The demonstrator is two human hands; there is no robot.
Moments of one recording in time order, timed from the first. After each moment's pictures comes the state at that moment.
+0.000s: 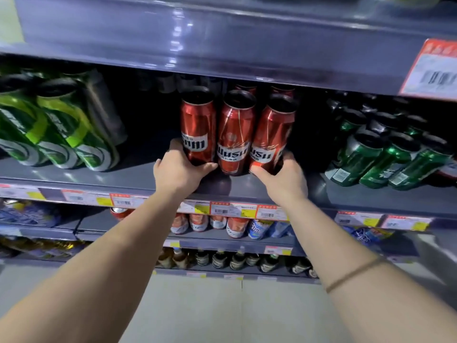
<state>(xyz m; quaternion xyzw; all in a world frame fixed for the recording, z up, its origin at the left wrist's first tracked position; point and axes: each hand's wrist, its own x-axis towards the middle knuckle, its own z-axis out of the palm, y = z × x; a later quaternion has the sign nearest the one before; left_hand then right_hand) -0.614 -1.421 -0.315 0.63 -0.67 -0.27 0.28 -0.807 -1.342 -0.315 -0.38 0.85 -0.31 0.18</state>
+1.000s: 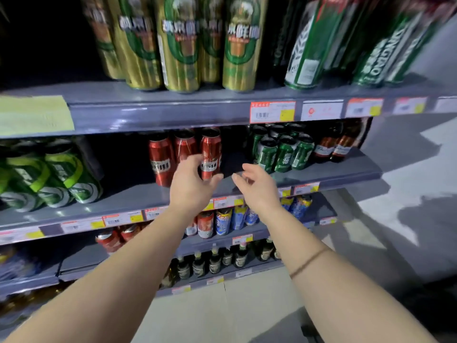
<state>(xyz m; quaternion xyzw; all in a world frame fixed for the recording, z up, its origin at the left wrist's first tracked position) -0.642 -1.289 -0.203 0.43 -0.78 -0.31 0.32 -0.771 -1.202 -0.207 -0.35 0.80 -0.44 0.22</state>
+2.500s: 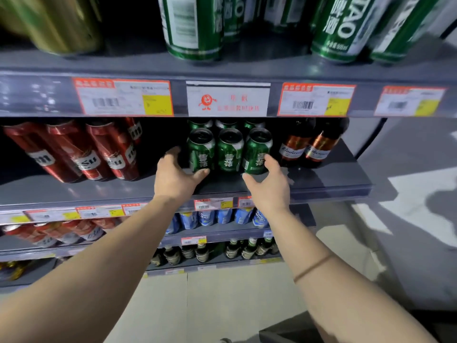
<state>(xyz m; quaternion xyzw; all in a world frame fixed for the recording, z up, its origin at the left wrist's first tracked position) -0.862 -1.288 -0.272 0.55 -0.69 -0.36 0.29 -1.023 -1.174 -0.259 -0.33 0.84 -0.38 0.19</state>
